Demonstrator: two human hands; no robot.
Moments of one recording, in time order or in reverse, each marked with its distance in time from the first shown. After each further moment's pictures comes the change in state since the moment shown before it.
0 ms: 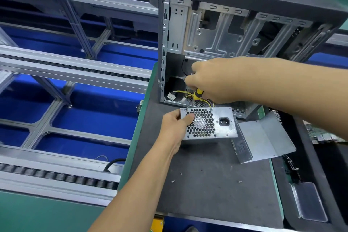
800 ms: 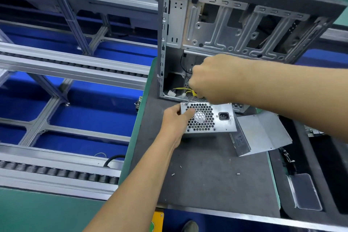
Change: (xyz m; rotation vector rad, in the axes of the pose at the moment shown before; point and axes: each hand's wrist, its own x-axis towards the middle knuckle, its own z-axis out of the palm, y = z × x) left_hand 0.004 -0.007 0.001 0.081 0.023 0.052; right_hand -0.009 -0.022 -0.006 -0.237 0.017 -0.022
